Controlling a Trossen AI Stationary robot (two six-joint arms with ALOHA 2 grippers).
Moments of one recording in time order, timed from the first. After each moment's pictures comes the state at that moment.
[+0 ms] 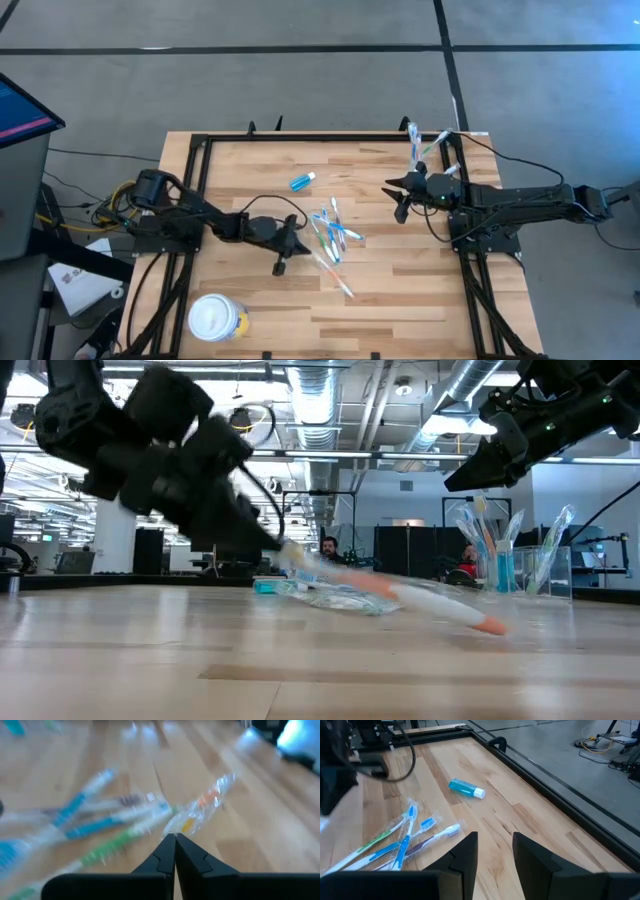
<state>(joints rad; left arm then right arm) -0.14 1.71 0.46 0.84 0.02 -0.03 -0.12 0.79 0.37 0.01 0.34 0.11</state>
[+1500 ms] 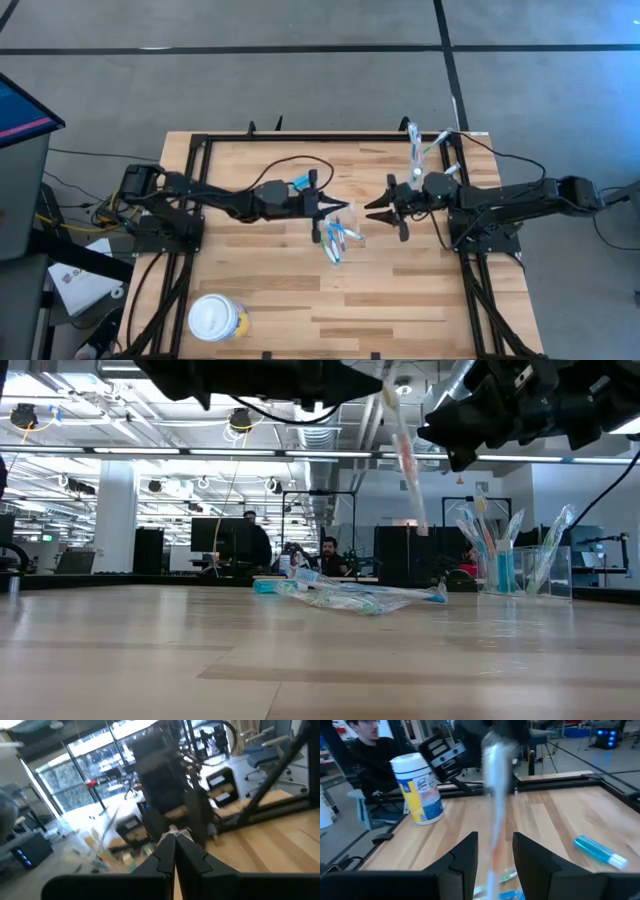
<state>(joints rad) -0.03 1.64 0.93 0.72 -0.12 0.36 -0.10 0.99 0.37 0.48 -0.24 0.11</state>
